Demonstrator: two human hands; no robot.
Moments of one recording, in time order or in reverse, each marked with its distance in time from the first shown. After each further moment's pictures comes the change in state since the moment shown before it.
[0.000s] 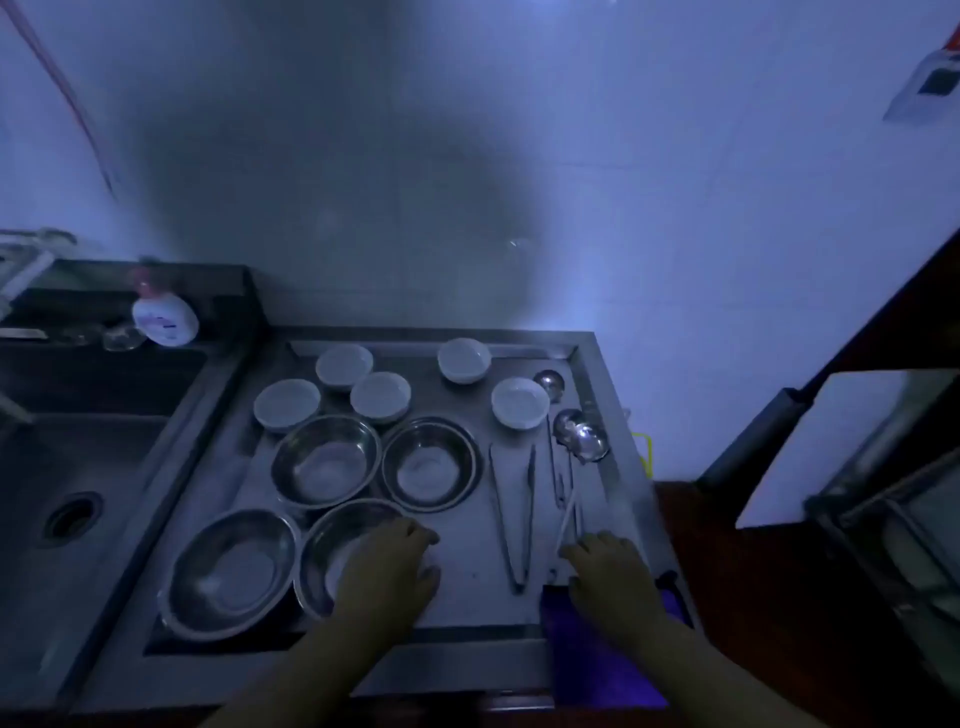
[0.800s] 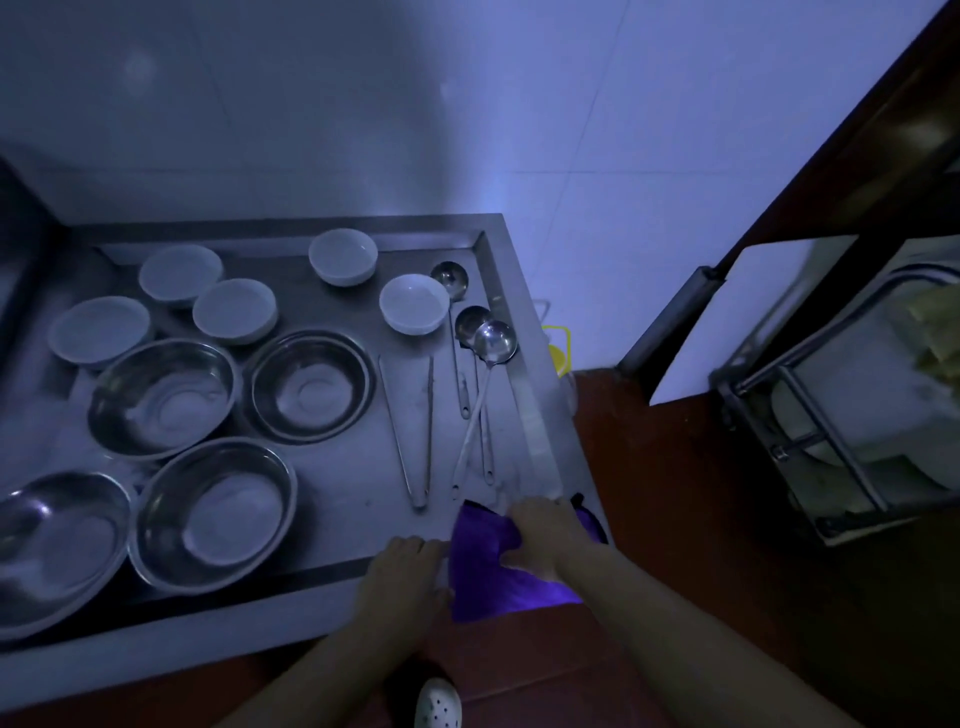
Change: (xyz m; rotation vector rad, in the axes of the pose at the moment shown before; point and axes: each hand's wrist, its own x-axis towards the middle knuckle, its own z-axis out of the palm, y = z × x) left_hand 0.004 0.082 0.156 0.061 -0.476 0.005; right_hand -0.033 0.066 0.094 0.194 -0.614 0.198
